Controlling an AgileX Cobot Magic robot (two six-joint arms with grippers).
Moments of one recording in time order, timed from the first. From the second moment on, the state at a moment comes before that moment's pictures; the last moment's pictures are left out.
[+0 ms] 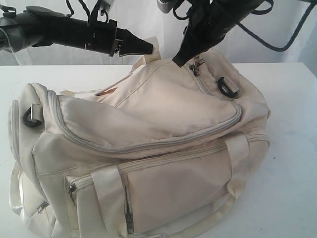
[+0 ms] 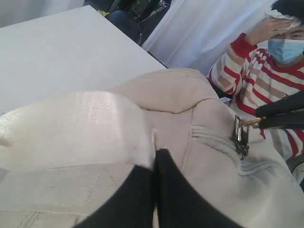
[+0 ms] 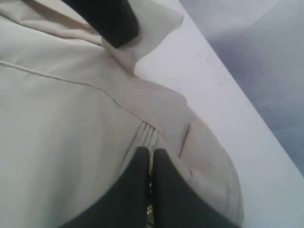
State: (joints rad) left arm -0.23 2.31 -2.08 -1.36 1.21 1.06; right arm 0.58 1.77 -1.62 0.01 0.74 -0.56
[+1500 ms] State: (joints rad) left arm -0.23 2.31 -2.08 -1.36 1.16 1.06; right arm 0.58 1.67 -1.50 0.05 1.18 -0.41
